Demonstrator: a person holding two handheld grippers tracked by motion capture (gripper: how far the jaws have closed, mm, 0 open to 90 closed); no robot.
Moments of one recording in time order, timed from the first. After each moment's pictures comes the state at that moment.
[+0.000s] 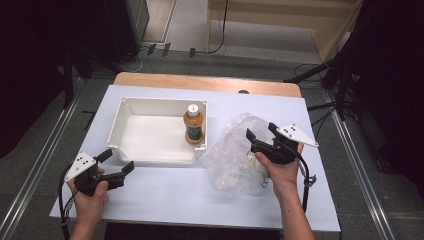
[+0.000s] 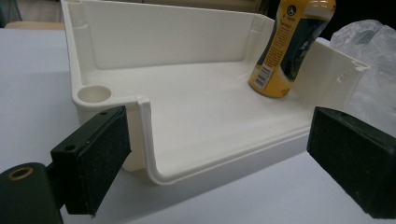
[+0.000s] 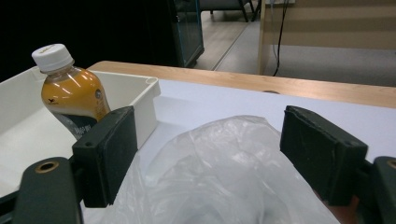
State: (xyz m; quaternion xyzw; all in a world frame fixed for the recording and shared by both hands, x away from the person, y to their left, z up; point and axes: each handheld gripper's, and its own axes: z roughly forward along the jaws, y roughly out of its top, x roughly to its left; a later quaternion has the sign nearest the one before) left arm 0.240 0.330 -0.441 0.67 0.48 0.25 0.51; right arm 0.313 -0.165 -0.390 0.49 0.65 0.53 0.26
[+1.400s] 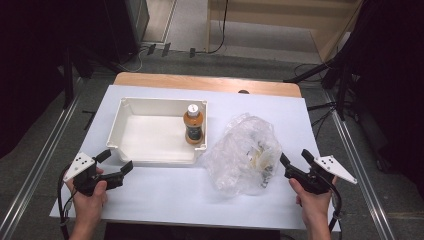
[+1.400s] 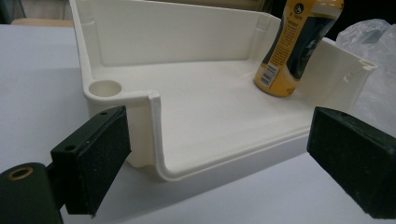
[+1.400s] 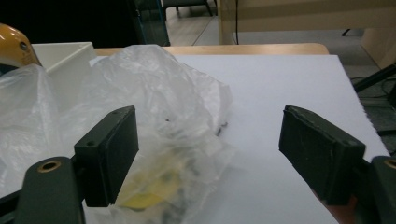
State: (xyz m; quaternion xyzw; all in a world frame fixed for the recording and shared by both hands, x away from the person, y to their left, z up) left arm 0.241 0.334 -0.443 0.67 0.48 0.25 0.51; right arm 0.258 -0.252 -0.436 0.54 0.61 0.50 0.29
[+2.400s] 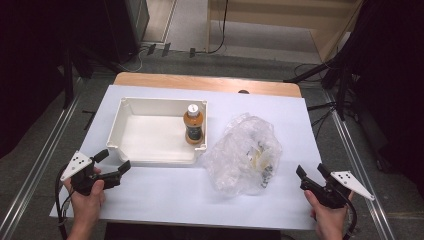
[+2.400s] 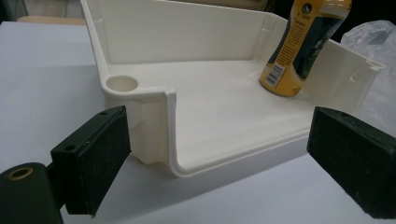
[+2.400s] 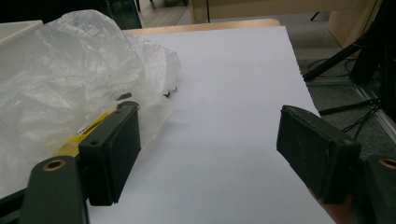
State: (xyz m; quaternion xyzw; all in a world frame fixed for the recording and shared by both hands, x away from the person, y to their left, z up) left arm 0.242 0.341 -0.446 0.67 0.49 0.25 0.51; right arm 0.233 -0.289 -0.458 0.58 0.60 0.47 0.30
